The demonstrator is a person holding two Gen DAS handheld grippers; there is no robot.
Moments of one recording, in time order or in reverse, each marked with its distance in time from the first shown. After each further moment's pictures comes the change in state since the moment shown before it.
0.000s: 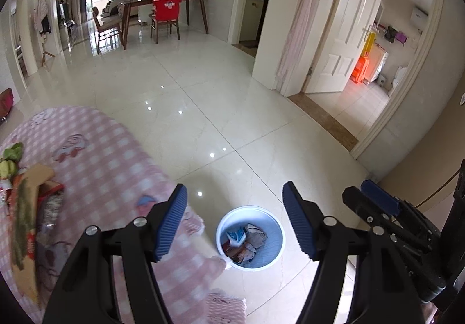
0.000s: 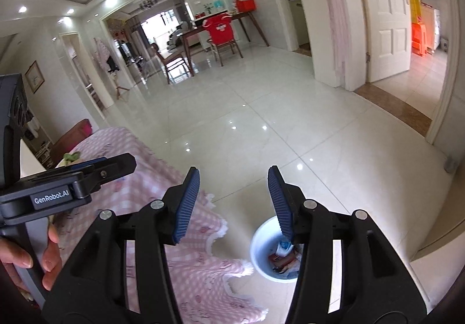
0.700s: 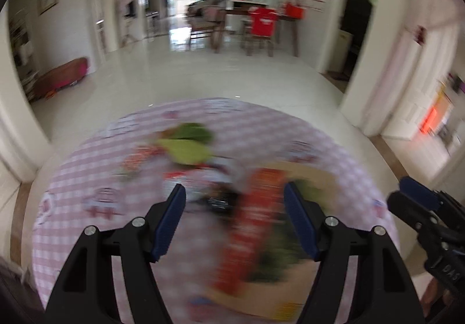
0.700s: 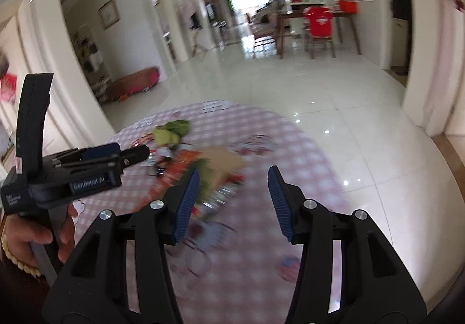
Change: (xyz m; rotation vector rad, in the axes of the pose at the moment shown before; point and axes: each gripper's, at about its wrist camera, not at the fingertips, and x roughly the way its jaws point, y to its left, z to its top) left arm -0.112 0.277 -0.025 -0.263 -0.089 0.324; right arm 0.071 0.277 0.005 -0.347 0.126 0.300
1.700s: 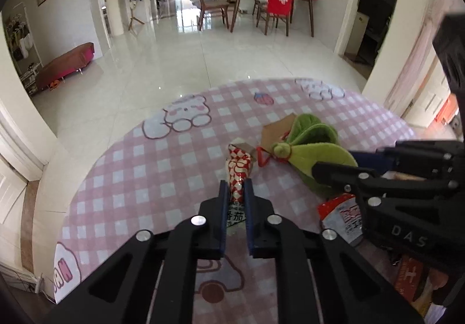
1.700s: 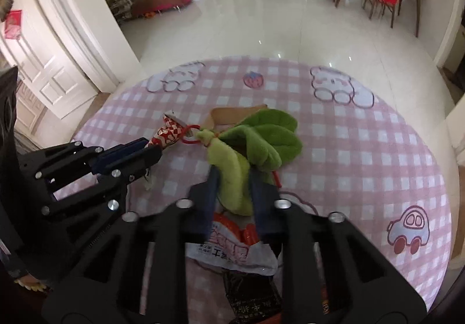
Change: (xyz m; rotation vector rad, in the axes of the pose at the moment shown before) left arm 0.085 0.117 0.019 0.022 0.093 0.035; right arm 0.221 0.129 0.053 -0.189 0.364 0.112
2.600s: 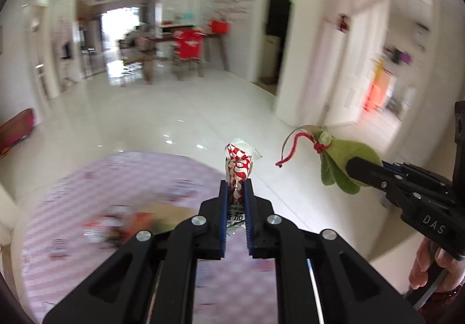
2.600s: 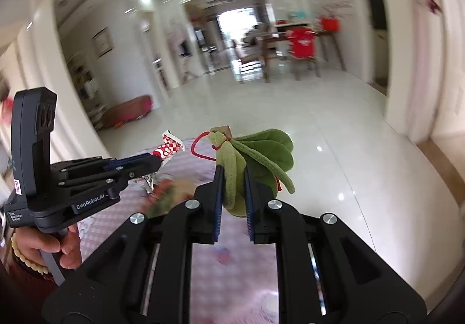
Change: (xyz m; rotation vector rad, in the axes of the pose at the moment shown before) left arm -0.173 -0.300 -0.018 0.267 -0.176 -0.321; right arm -0.345 -0.172 -0.227 0.290 -0.510 -0.167
